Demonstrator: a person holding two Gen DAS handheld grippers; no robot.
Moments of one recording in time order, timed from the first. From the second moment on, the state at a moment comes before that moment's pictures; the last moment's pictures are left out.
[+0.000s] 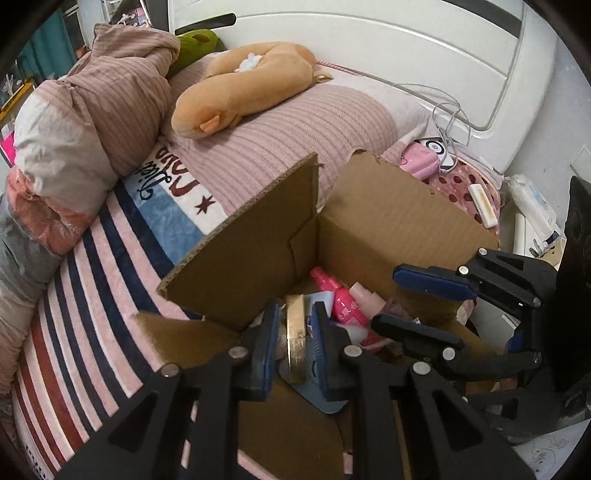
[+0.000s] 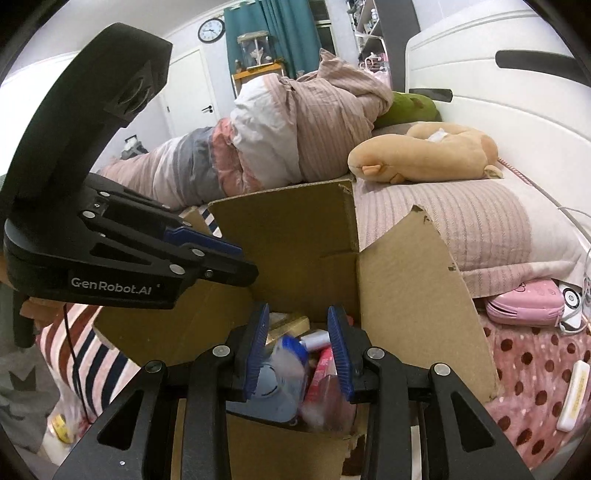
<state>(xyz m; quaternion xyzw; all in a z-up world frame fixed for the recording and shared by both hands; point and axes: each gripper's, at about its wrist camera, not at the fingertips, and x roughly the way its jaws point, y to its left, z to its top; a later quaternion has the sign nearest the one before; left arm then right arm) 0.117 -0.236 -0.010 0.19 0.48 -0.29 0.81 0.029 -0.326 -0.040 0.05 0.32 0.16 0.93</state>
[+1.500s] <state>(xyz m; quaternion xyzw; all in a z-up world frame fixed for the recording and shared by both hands) -0.019 -0.063 0.042 -0.03 0.25 -0.05 0.96 -0.022 -0.296 0.036 0.02 0.17 0.25 0.95</state>
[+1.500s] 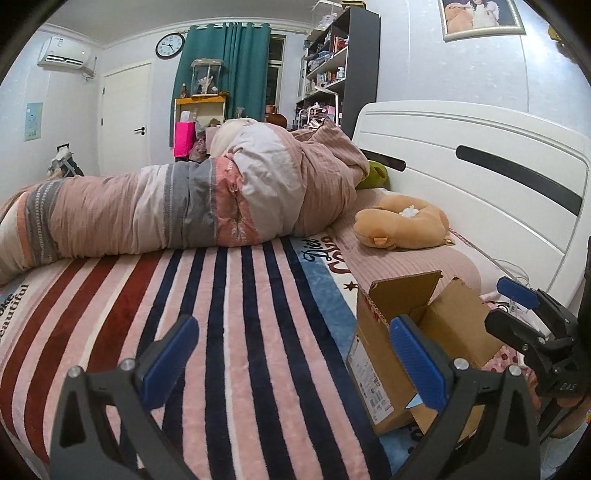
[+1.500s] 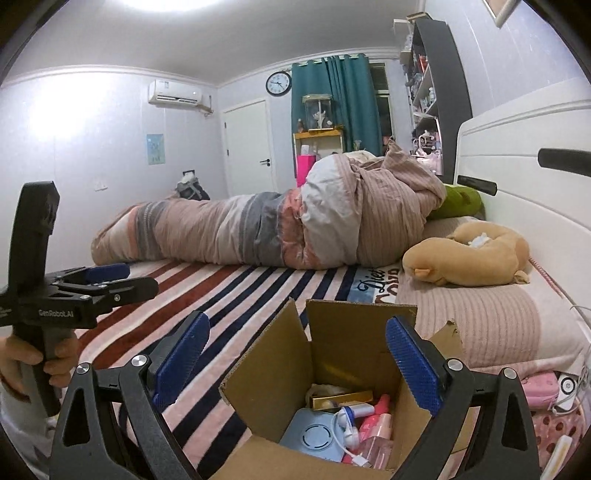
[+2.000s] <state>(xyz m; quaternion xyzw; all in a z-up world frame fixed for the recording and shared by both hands) -0.021 -0.061 0.042 -0.03 0.26 -0.04 0.97 -0.024 -0.294 0.036 0.02 0.17 0.26 0.95</state>
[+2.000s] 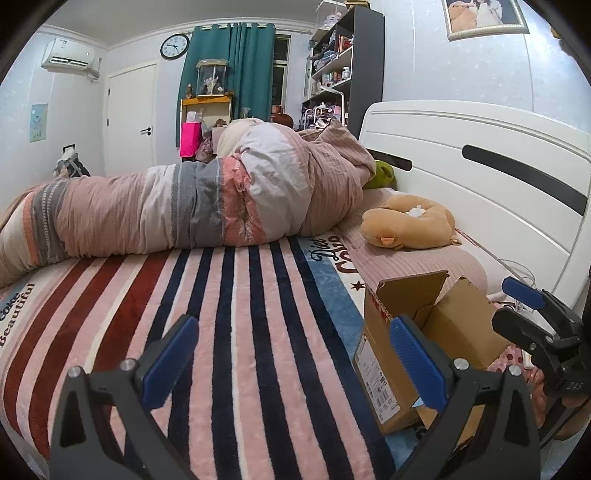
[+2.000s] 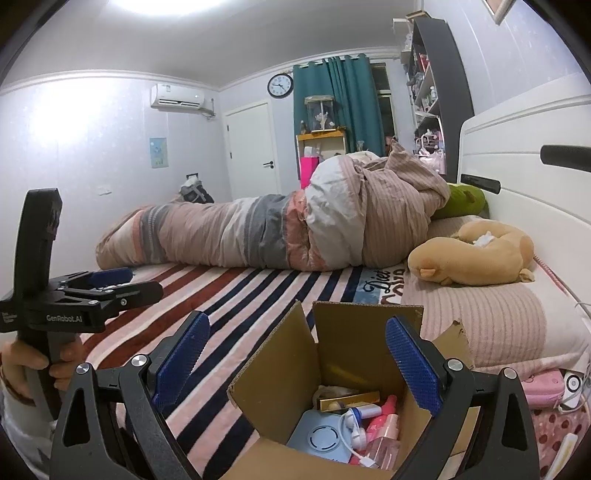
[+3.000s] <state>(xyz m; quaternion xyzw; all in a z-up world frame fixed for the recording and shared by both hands) -0.024 -0.060 0.044 -0.03 0.26 -0.03 0.97 -0.020 -0.295 0.037 0.04 0.18 0.26 0.95</state>
